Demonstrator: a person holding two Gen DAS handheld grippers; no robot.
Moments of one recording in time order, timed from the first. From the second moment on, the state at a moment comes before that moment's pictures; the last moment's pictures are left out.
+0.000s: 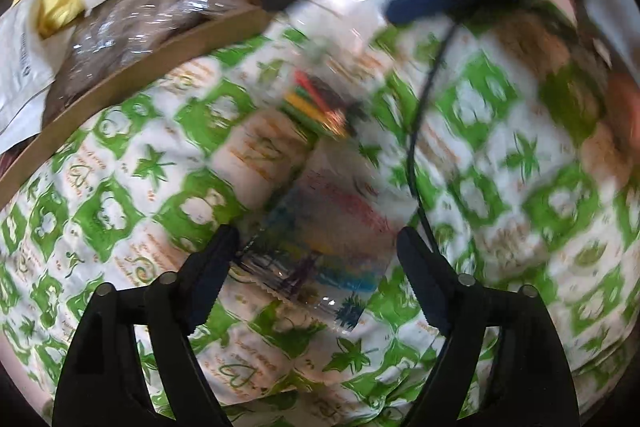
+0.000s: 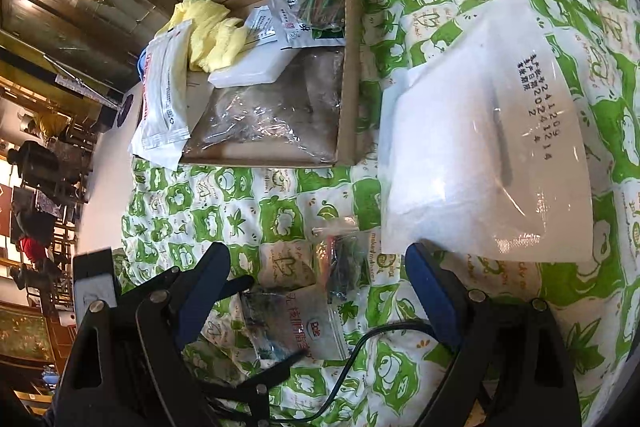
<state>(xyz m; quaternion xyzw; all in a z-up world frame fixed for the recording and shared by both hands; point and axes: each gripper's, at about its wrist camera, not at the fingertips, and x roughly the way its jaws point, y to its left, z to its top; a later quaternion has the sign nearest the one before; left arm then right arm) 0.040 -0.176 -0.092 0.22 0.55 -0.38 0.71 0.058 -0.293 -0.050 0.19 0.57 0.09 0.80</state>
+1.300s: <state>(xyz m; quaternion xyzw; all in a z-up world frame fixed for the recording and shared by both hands) 0.055 -0.134 -0.108 0.21 0.56 -0.26 0.76 0.065 -0.229 -0.106 0.01 0.61 0.04 0.79</state>
